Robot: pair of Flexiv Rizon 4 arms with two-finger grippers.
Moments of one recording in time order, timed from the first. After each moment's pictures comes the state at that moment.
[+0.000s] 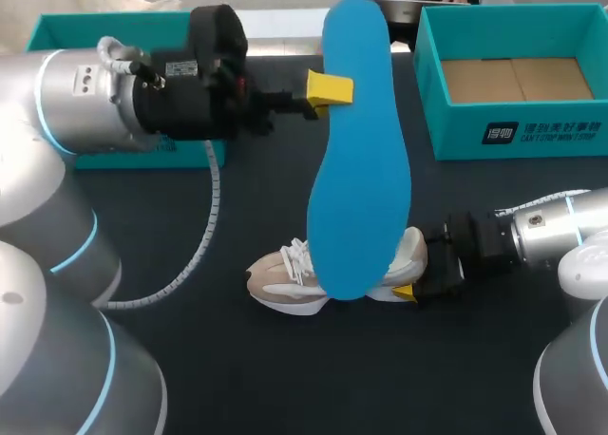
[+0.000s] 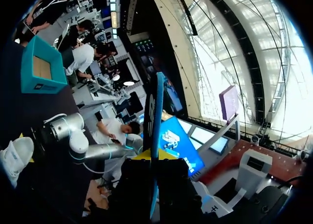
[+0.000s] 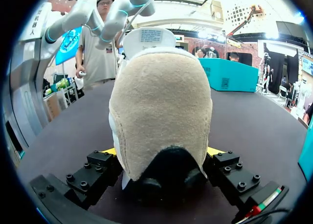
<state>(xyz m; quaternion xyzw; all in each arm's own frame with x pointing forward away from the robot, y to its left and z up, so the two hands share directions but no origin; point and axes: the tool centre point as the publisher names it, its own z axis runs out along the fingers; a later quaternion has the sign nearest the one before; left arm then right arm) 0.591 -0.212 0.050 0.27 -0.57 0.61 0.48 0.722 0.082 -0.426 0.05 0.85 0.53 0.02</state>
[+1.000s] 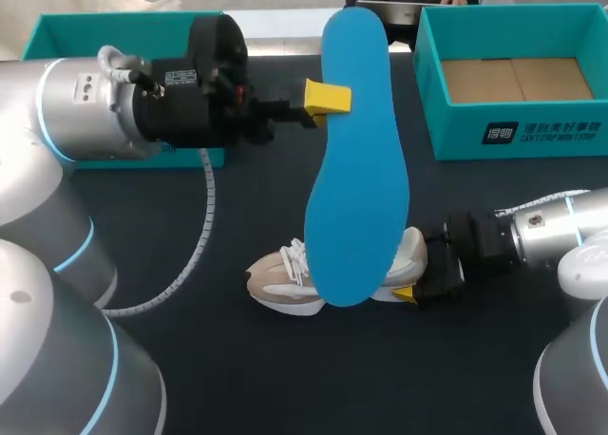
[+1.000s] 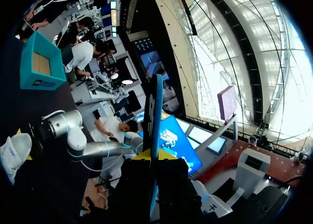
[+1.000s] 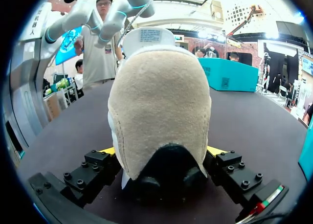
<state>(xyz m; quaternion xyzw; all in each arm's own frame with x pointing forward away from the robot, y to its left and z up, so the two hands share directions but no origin) 0.587 -0.210 0.047 0.27 -0.57 0.61 0.48 0.722 0.082 -0.426 0.05 0.85 0.53 0.02</state>
